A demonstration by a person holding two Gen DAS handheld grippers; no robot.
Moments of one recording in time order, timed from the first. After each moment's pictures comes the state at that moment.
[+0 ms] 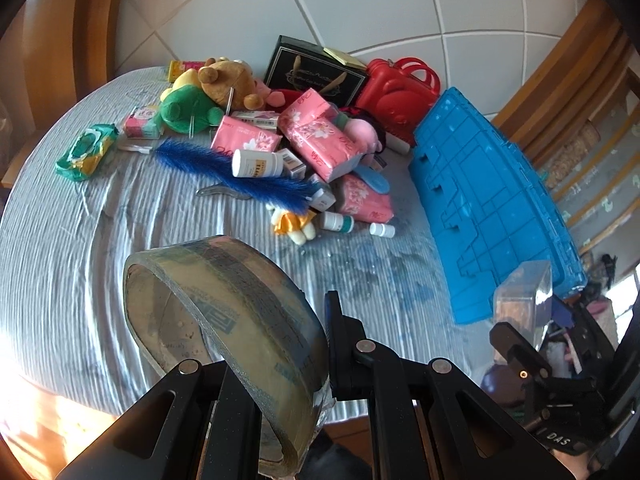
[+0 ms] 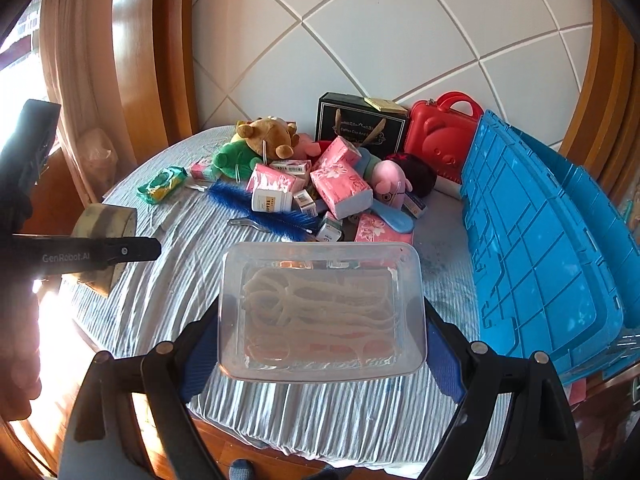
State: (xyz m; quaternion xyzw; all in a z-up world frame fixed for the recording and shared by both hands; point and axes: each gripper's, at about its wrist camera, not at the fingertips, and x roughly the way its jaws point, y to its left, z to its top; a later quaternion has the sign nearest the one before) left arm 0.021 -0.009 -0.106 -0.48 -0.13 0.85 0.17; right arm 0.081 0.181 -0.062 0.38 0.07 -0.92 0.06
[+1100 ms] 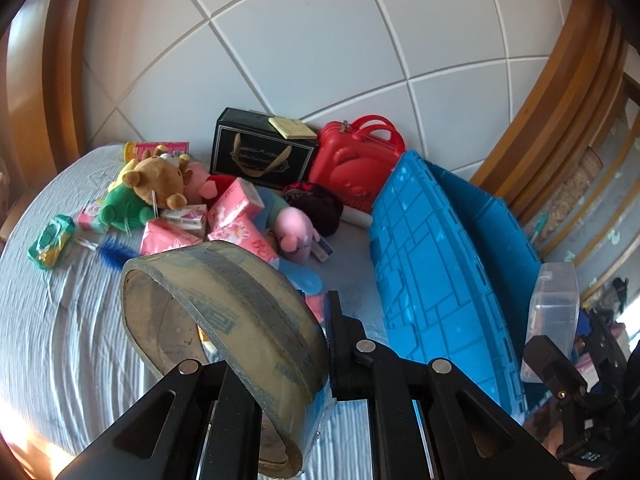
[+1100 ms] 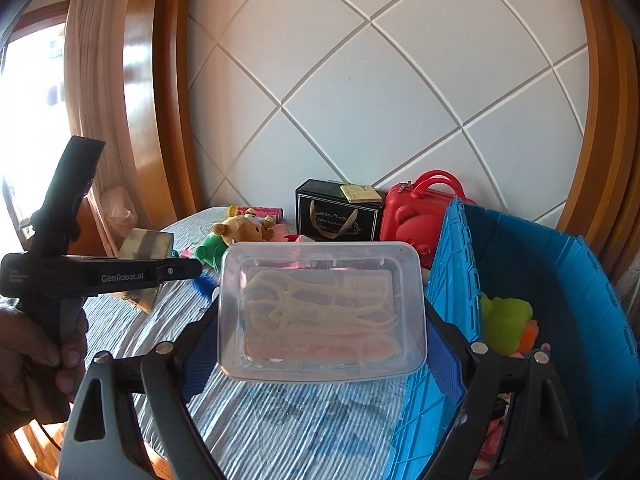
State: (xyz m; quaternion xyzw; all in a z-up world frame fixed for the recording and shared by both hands) left arm -0.064 0.158 0.000 -0.41 -0.13 0.89 0.14; right arm 0.015 0.358 0.039 0.27 0.05 -0.95 0.13
